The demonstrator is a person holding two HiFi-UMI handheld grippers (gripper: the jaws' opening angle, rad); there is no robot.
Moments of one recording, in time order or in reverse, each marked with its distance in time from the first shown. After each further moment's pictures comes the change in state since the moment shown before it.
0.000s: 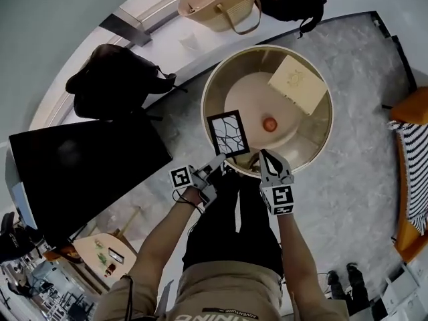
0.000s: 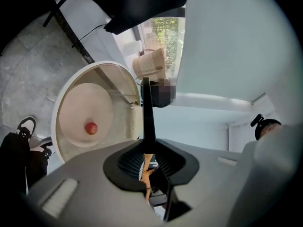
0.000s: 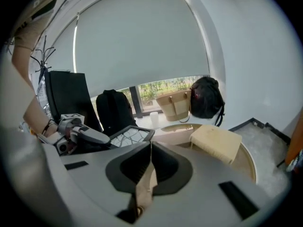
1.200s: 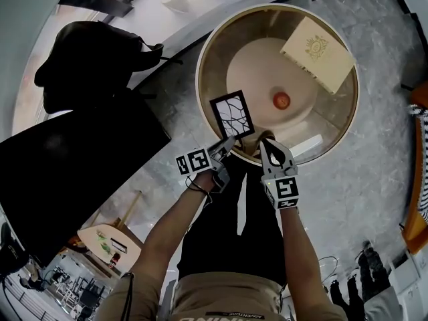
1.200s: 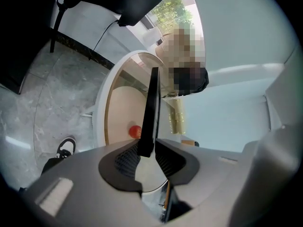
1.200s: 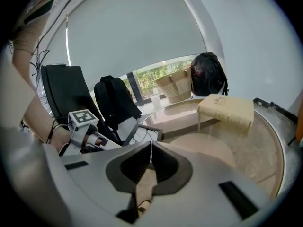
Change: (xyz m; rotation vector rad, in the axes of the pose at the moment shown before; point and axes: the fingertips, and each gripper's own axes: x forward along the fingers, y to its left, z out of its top) left arm 0.018 0.151 0.007 0.197 0.074 0.420; right arm 0.055 0.013 -0.107 0.101 0.067 0.052
